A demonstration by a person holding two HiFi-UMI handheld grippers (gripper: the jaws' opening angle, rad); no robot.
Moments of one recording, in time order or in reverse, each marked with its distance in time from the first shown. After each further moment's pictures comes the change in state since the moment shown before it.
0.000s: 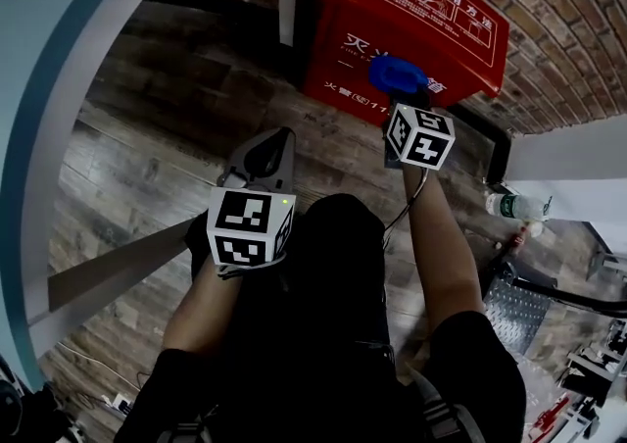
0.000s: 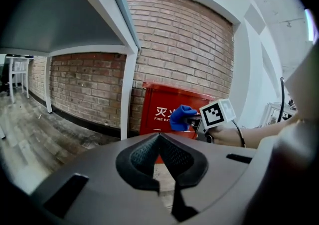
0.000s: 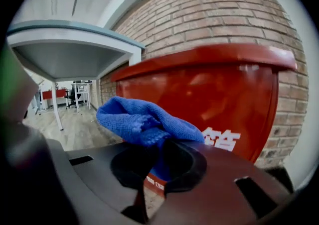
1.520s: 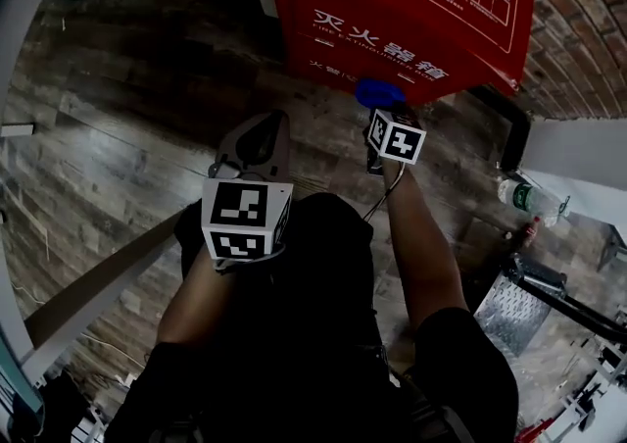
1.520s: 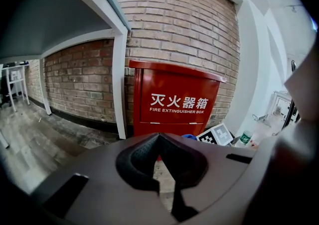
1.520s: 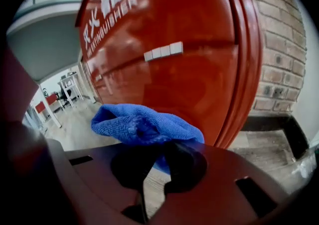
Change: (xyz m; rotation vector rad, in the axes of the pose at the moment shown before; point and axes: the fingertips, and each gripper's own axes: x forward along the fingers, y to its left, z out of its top) left arm 0.086 -0.016 -0.024 0.062 0.117 0.052; right arm 0.058 -0.050 -0.198 0.202 0.345 -0.027
